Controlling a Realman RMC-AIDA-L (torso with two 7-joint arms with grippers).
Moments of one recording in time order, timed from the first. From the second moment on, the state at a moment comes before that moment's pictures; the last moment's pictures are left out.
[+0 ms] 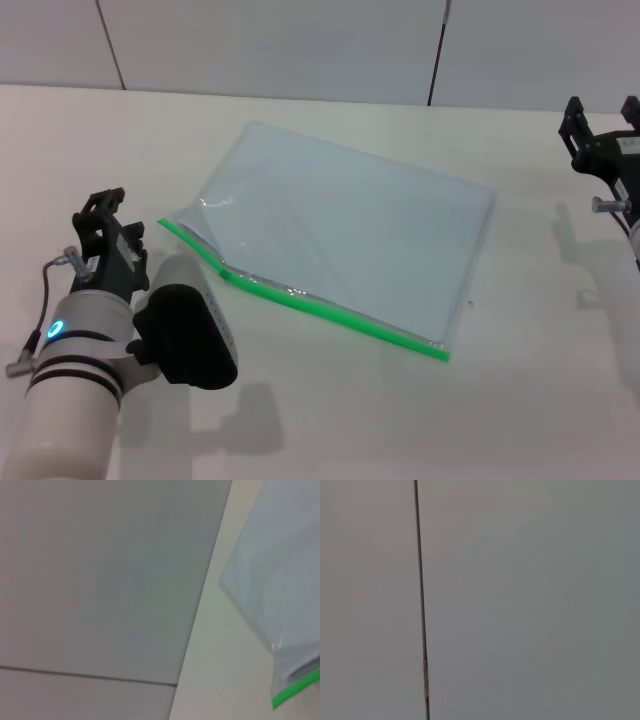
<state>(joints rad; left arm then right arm) -0.34 -1.92 2.81 1.18 1.02 -1.21 -0.89 0.40 2.02 -2.27 -0.69 -1.98 0.77 2.81</state>
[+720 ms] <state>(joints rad) -0.35 -1.92 2.81 1.16 0.97 -1.20 -0.84 0.40 2.02 -2.27 -0.69 -1.98 0.78 2.81</state>
